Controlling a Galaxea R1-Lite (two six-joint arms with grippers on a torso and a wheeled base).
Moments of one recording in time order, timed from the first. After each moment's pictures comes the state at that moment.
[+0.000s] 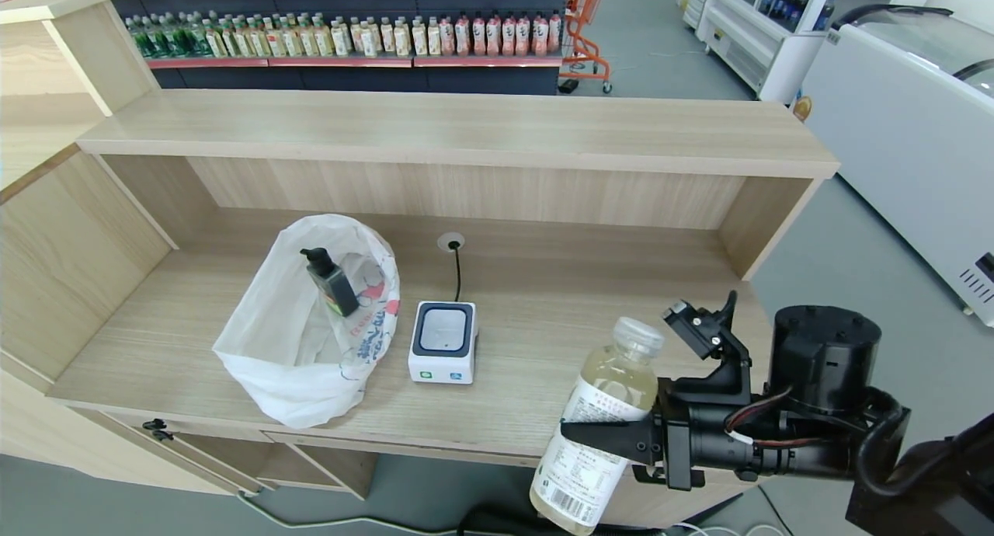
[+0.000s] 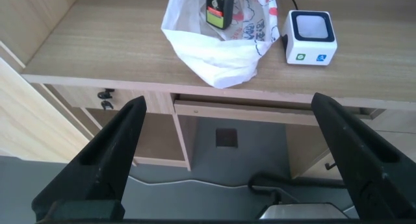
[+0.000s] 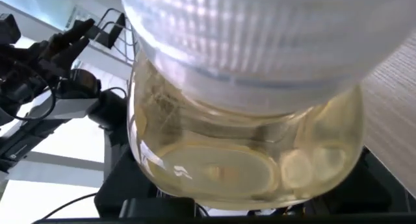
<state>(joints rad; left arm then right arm) 0.00 0.00 0.00 0.00 -0.02 0.00 0.56 1.81 -0.43 -1.18 0.75 0.31</state>
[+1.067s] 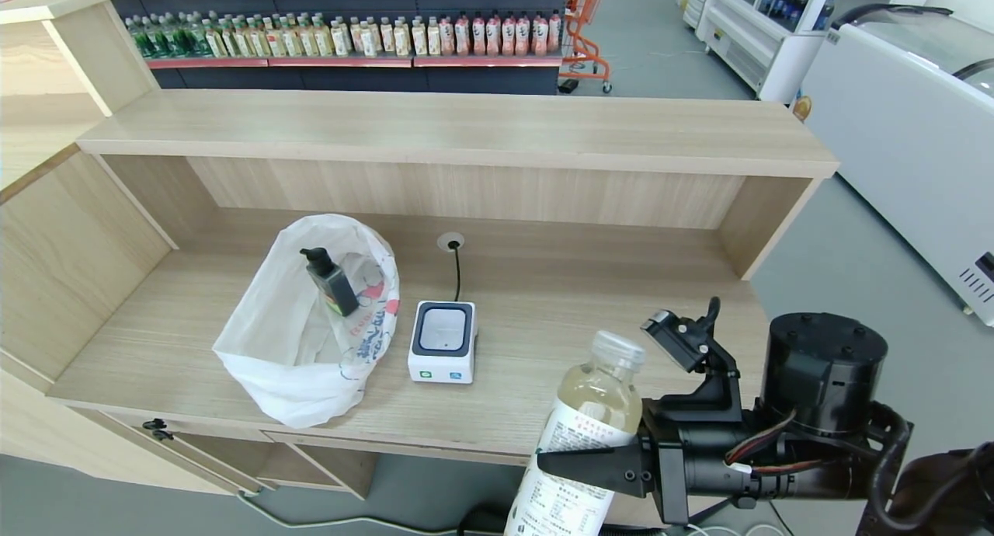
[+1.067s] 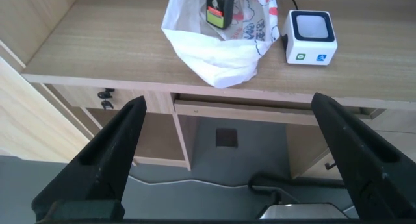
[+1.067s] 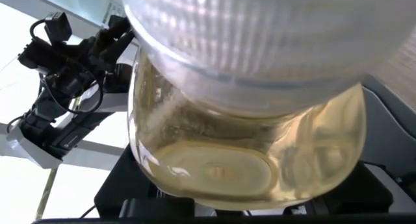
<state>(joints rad) 0.00 0.00 0.00 0.00 -0.02 0.00 0.67 1.77 -0.44 -1.17 0.75 0.44</state>
